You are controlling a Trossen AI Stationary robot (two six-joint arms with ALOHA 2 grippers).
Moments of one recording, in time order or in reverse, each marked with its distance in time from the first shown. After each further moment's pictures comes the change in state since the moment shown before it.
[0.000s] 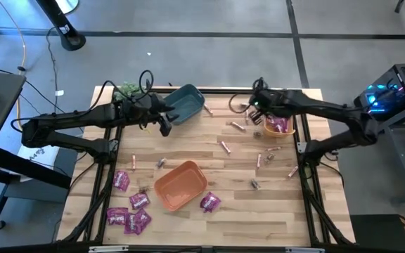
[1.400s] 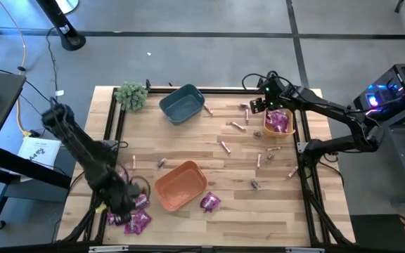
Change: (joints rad) left arm -1.103 0.272 0.001 -0.529 0.526 -1.188; right arm -0.262 -0.073 -0.168 0.315 -0.338 0.111
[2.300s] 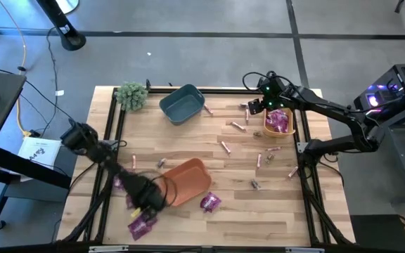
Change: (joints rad) left arm 0.232 0.437 0.004 0.107 0.000 0.178; right arm 0.000 0.000 0.000 0.041 -0.129 -0.027
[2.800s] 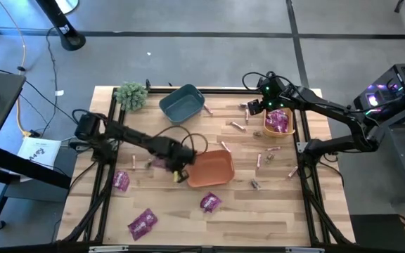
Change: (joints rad) left arm 0.504 0.018 0.183 0.031 -0.320 0.571; right arm 0.000 0.000 0.000 -0.004 -0.027 0.000
